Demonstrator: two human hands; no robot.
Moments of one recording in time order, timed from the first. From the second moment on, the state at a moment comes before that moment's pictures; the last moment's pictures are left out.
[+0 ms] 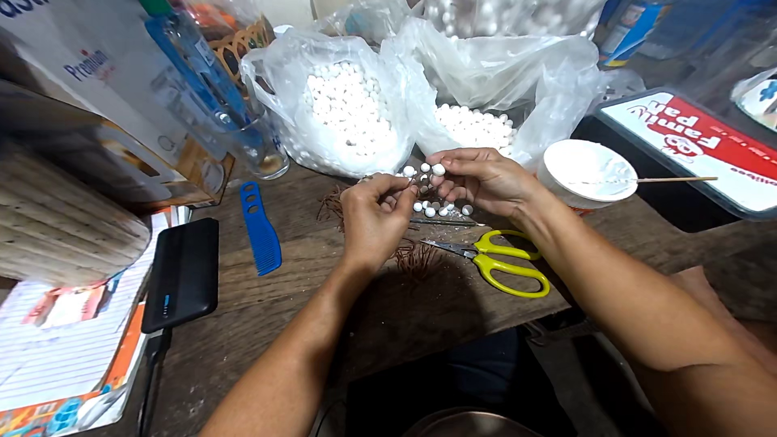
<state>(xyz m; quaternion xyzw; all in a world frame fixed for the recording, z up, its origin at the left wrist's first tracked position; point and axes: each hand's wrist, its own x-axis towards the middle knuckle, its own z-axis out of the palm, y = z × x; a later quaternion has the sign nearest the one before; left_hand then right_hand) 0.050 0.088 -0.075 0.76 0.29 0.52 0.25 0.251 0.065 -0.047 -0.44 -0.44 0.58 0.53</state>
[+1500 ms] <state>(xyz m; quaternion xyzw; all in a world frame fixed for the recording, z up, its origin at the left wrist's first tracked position) 0.047 0.086 -0.073 0.77 0.31 0.50 0.25 0.247 0.063 -0.047 -0.44 -0.42 0.55 0.57</state>
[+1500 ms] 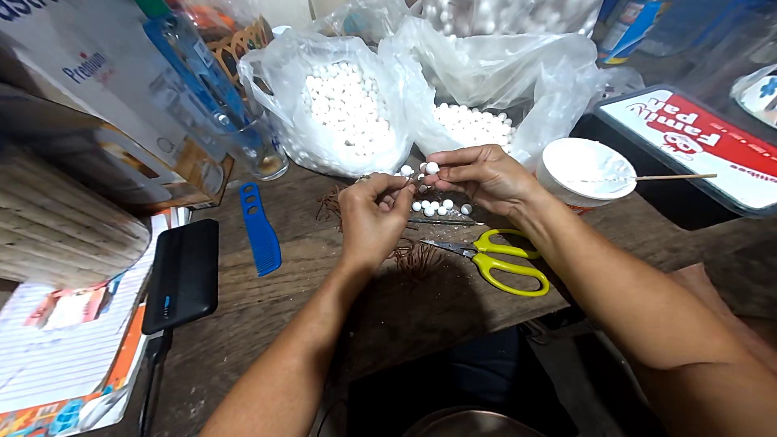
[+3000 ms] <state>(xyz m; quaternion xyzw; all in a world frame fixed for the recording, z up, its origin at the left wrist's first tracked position) 0.050 0.088 -0.076 0.76 0.30 0.52 0.24 0.241 0.059 -0.045 -0.46 -0.45 0.50 0.58</state>
